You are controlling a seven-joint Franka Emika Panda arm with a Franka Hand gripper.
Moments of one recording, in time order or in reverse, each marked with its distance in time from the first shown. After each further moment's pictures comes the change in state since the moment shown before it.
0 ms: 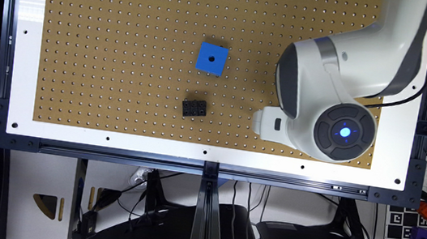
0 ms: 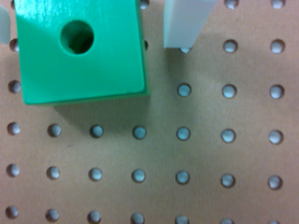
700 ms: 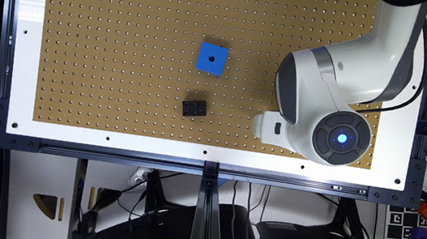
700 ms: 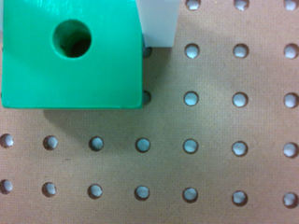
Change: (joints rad) arm 0.009 0.016 -0.006 0.013 -0.009 0.000 0.014
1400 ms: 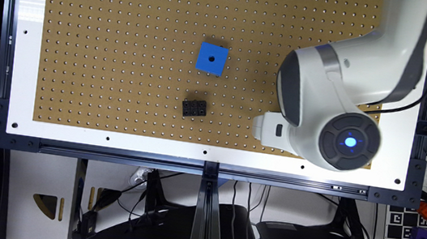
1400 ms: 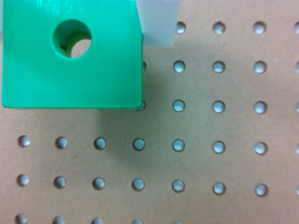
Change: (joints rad) arm 0.000 -0.083 -0.004 -0.001 0.000 -0.089 0.004
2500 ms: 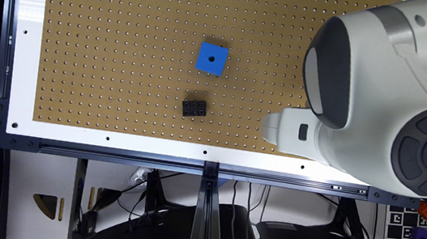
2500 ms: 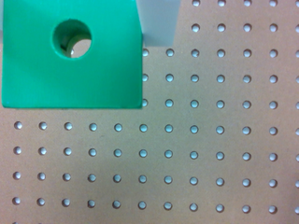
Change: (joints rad) arm 0.000 -0.149 0.009 0.000 0.000 -0.148 0.016
